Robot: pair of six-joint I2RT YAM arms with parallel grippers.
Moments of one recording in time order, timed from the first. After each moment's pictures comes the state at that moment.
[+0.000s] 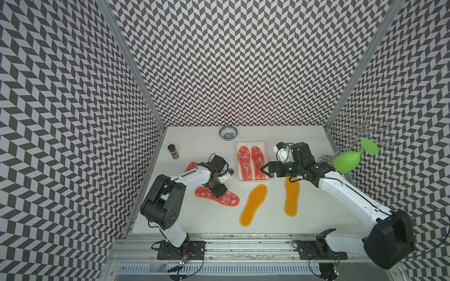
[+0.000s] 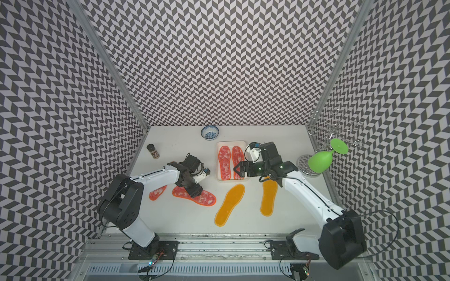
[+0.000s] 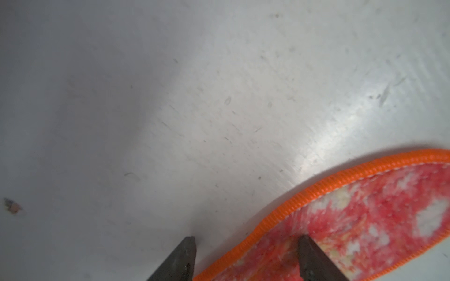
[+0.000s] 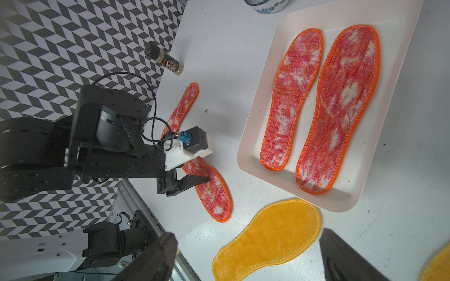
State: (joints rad) left arm -0.48 1.69 0.98 -0.70 0.05 0.39; right arm 0.42 1.30 1.01 -0.49 -0.48 0.36
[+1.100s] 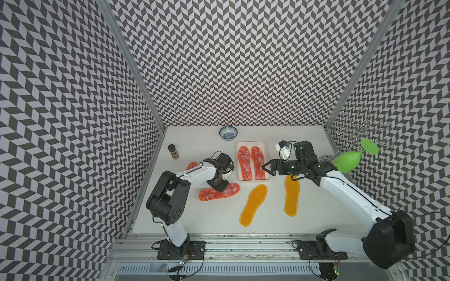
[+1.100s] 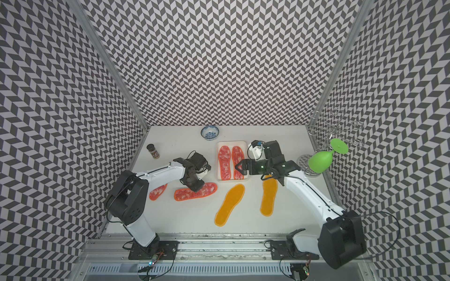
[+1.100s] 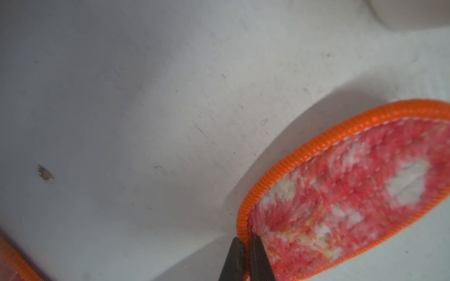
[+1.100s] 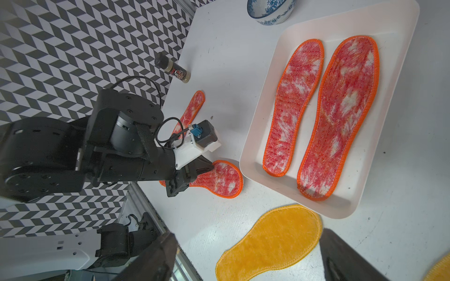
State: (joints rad) left arm -0.52 1.72 1.09 -0.79 -0.05 0.15; right arm 0.37 1.30 1.01 -0.47 -0.53 0.36
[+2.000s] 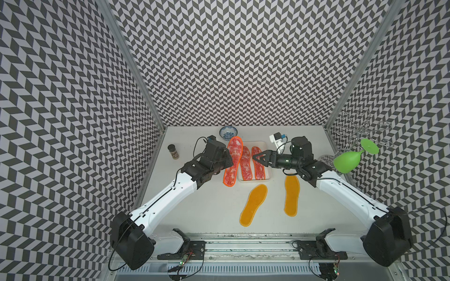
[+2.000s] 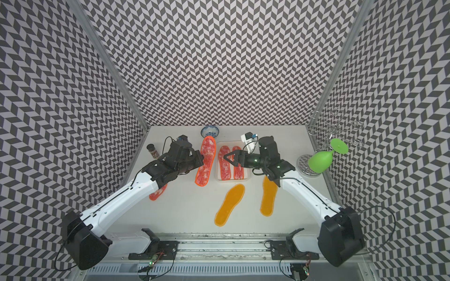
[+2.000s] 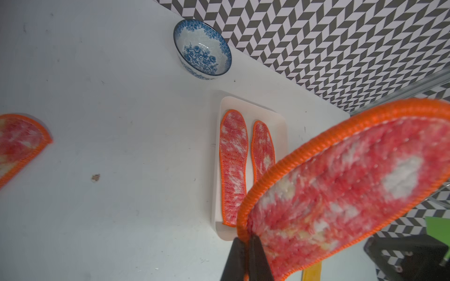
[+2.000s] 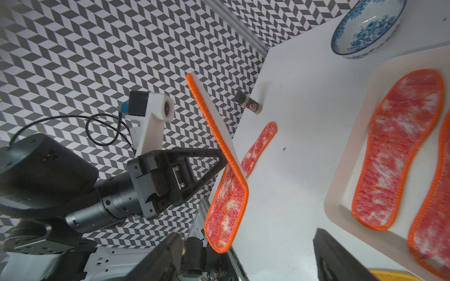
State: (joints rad) left arm -0.62 1.29 1.15 -0.50 -0.14 -0.84; right arm 0.48 1.33 1.02 -0.08 -0.69 0.70
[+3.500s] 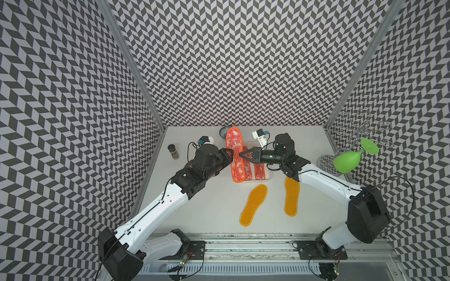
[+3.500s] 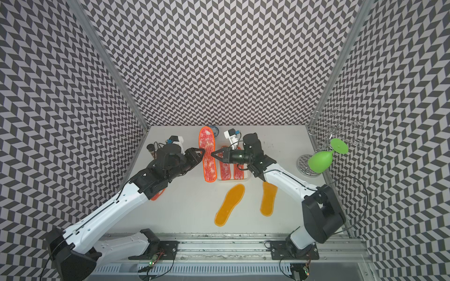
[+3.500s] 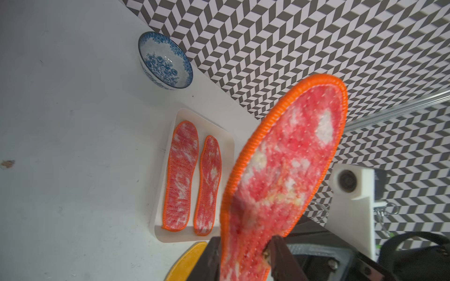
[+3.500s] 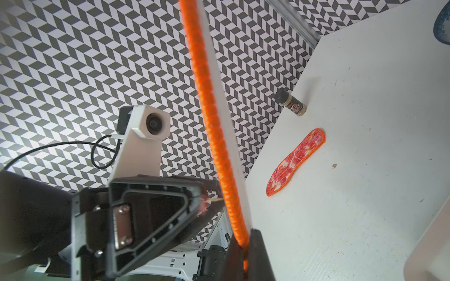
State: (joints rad) left arm -0.65 1.12 1.07 -0.35 -0.10 -1.03; right arm 0.56 1.54 1.11 0.20 -0.77 0.81
